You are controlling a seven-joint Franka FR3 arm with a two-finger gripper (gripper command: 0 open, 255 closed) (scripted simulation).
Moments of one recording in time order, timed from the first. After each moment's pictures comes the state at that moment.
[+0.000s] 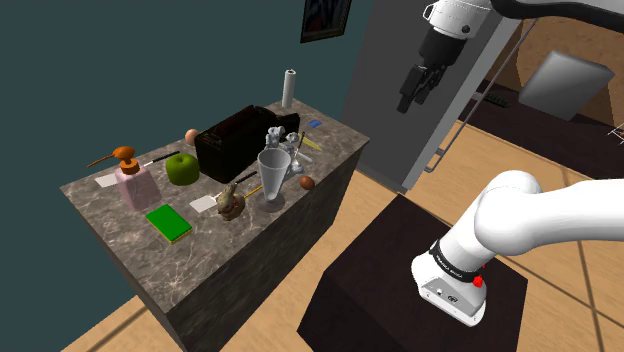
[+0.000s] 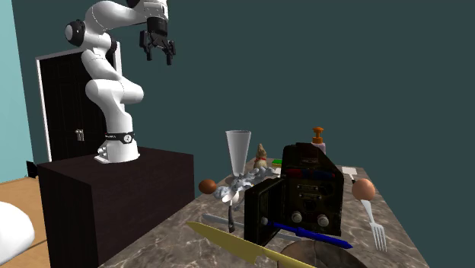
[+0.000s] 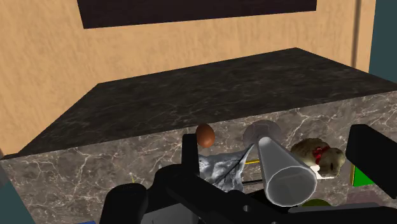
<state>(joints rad) 0.02 -0.83 0.02 -2.36 0.01 1.56 0.06</state>
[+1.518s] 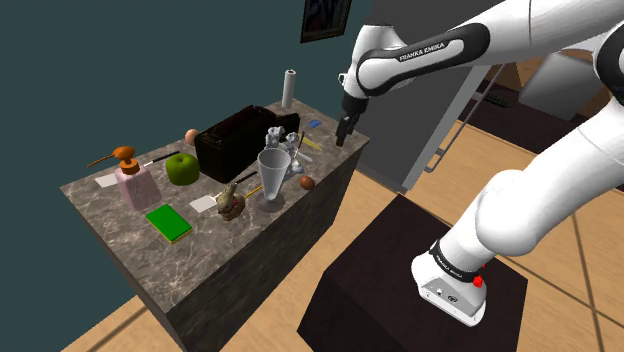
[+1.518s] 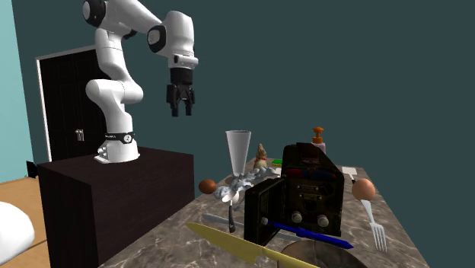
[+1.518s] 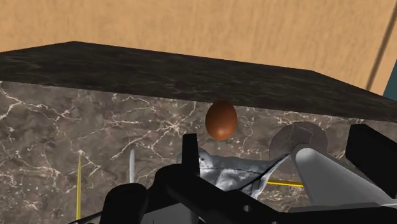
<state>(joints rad) 0.06 -0.17 -0.14 -2.38 -0.03 2.18 -0.33</state>
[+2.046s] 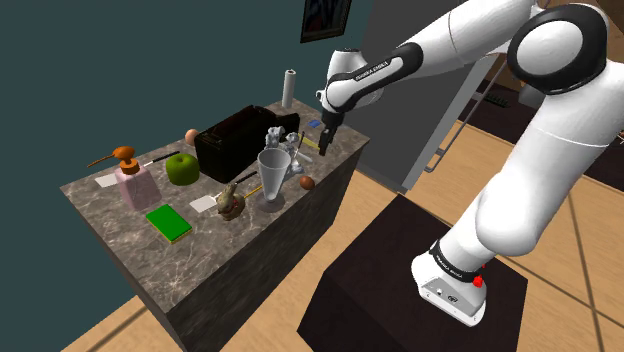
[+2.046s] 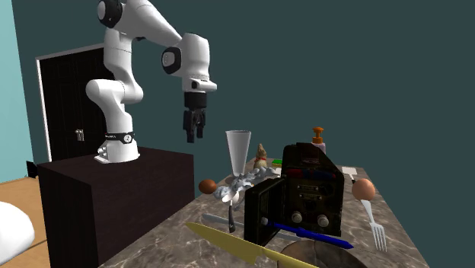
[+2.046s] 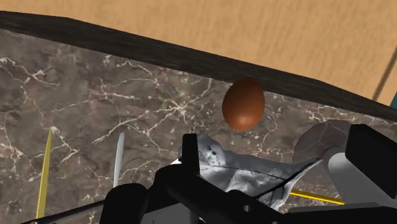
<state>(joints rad) 0.07 0.15 -0.15 -2.22 0.03 2.33 -0.48</state>
